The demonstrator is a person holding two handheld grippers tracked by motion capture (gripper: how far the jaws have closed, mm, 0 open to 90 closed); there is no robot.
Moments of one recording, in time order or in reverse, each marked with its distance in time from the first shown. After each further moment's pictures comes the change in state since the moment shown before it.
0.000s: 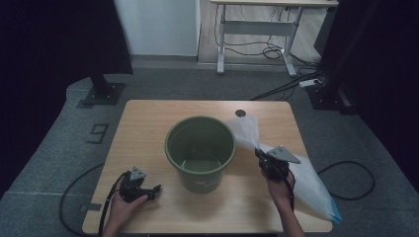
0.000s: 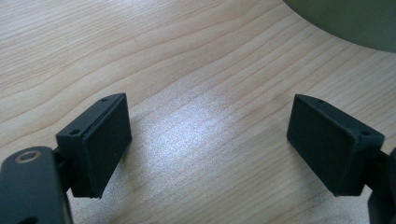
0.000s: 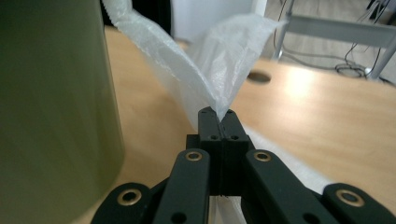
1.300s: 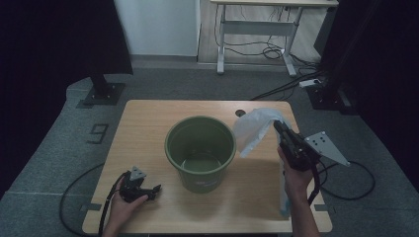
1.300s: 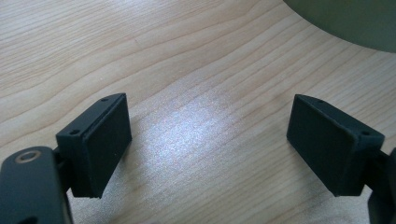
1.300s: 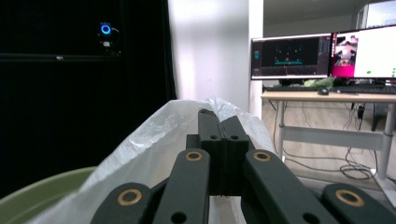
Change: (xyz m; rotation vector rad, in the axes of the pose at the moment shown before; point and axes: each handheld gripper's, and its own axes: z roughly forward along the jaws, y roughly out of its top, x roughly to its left) left arm 0.000 0.000 0.000 0.001 0.000 -0.002; right arm 0.006 0.106 -0.093 -0.466 0.020 0.071
